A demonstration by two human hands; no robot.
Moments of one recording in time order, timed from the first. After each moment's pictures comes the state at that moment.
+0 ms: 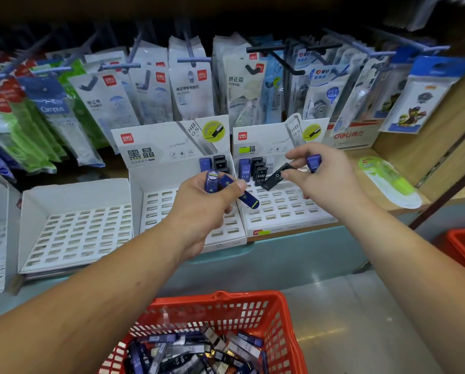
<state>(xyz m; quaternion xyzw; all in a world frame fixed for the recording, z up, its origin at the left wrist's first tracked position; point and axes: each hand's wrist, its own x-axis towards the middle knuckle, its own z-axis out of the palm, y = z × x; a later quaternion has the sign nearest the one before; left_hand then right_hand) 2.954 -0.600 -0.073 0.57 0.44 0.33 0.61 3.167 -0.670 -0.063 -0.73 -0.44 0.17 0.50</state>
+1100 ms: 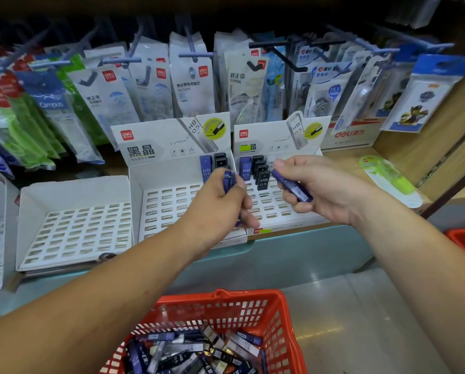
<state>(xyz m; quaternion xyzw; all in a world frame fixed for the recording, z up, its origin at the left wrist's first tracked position) 2.962 -0.614 -0.065 0.64 0.38 0.27 0.61 3.153 -0.674 -0.046 -0.61 -0.33 0.52 0.49</state>
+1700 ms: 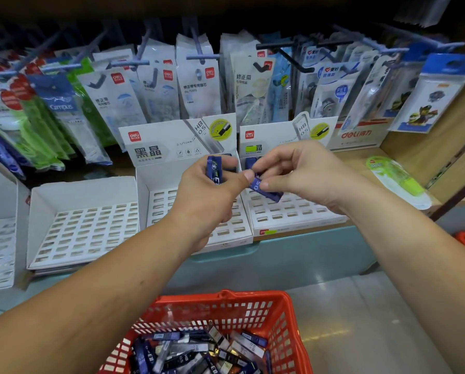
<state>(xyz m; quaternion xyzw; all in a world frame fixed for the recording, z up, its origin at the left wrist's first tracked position) 2.956 -0.601 -0.057 0.58 0.42 0.38 0.59 3.136 -0.660 -0.034 -0.63 -0.53 0.36 0.44</state>
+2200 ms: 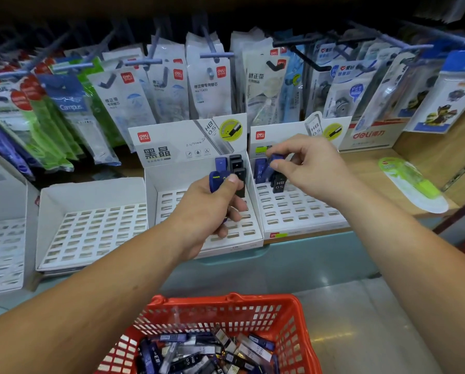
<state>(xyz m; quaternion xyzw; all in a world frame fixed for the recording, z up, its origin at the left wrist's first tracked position) 2.935 -0.592 -0.063 0.59 0.45 0.26 0.62 3.147 -0.628 -0.056 -0.70 -0.56 0.15 0.42</state>
